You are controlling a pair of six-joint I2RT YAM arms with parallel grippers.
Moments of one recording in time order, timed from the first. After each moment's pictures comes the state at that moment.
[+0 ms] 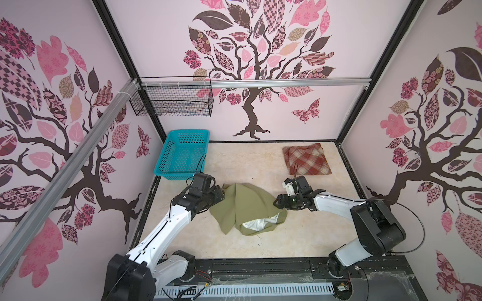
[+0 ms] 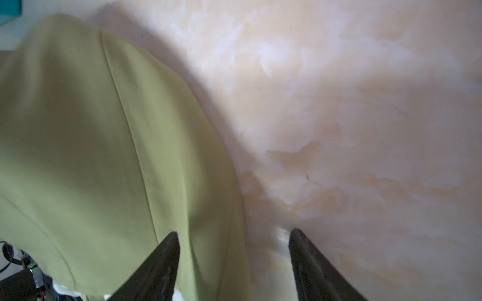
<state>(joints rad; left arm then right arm) -0.34 1.16 0.81 -0.54 0.10 -0.73 0.43 1.56 0.73 -0.19 -0.34 0.47</state>
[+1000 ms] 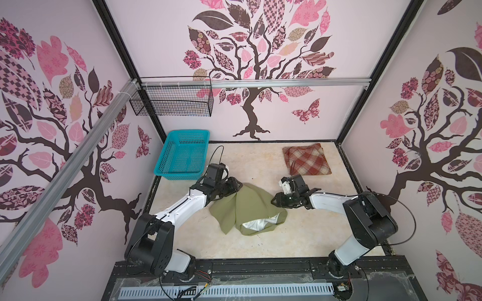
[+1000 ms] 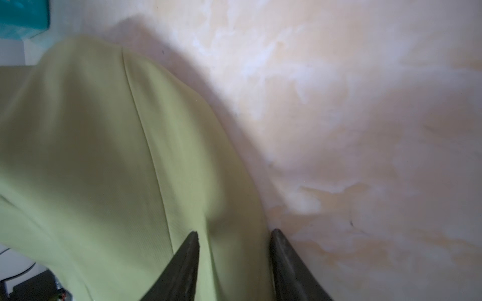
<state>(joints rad) -0.41 1.42 0.89 -0.22 0.37 -0.74 0.44 1.64 0.75 -0.11 -0.39 0.50</state>
